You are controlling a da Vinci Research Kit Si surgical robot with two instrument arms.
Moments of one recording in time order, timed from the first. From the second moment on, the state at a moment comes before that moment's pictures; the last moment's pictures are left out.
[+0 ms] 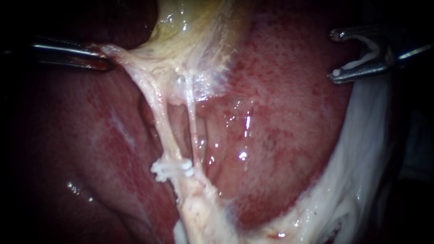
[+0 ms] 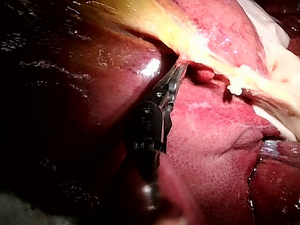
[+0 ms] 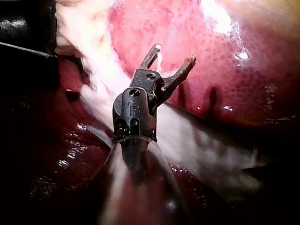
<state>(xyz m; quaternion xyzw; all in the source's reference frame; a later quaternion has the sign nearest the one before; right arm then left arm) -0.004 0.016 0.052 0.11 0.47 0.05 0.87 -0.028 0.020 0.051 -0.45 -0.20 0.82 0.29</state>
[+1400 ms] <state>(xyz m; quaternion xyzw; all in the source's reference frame) 0.020 0.003 0.060 0.35 0.52 0.20 0.75 -0.029 0.020 0.052 -0.45 -0.20 0.82 0.29</state>
